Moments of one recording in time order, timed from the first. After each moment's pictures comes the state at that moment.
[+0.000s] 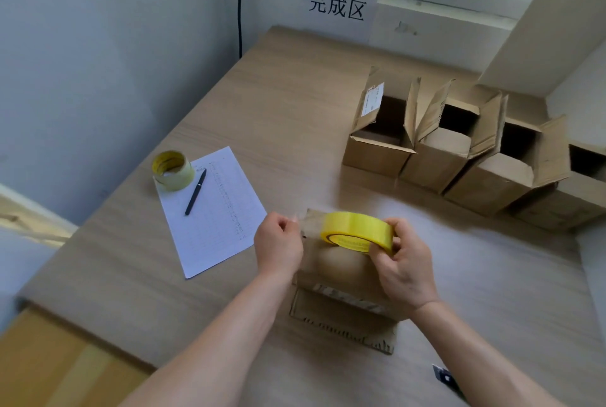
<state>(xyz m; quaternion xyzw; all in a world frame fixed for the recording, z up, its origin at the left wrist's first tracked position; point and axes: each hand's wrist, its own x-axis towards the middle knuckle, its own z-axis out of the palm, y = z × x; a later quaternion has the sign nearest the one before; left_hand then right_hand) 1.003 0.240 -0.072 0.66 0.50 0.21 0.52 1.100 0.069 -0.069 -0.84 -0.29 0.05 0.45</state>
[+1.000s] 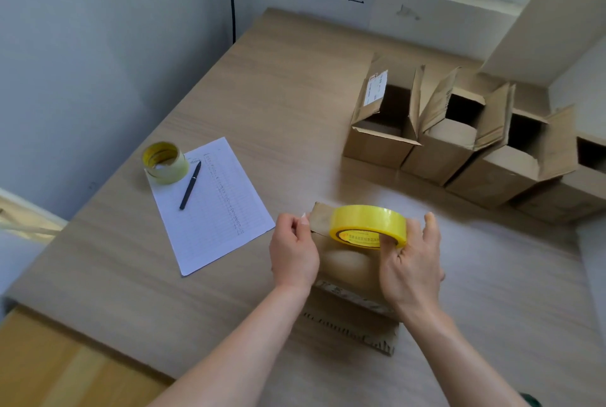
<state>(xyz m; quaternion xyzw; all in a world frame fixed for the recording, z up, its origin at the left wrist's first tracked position) 1.006 0.219 -0.092 0.66 0.48 0.24 0.53 1.084 0.080 -0.075 -0.95 -0.11 0.05 0.31</state>
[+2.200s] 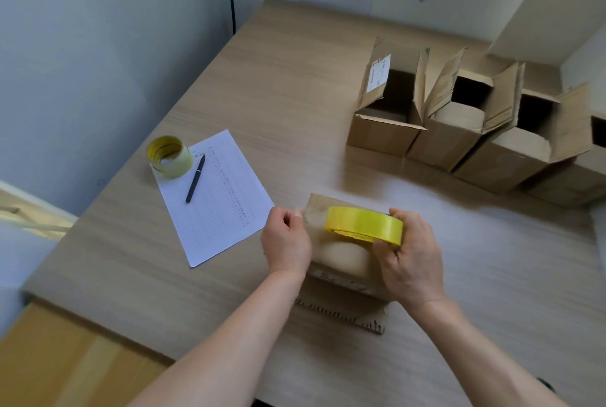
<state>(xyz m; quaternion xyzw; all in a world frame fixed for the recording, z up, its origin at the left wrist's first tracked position) 0.999 0.235 -0.106 0.65 0.52 0.24 0.50 1.083 0.072 -0.083 -0.90 -0.25 0.02 0.35</state>
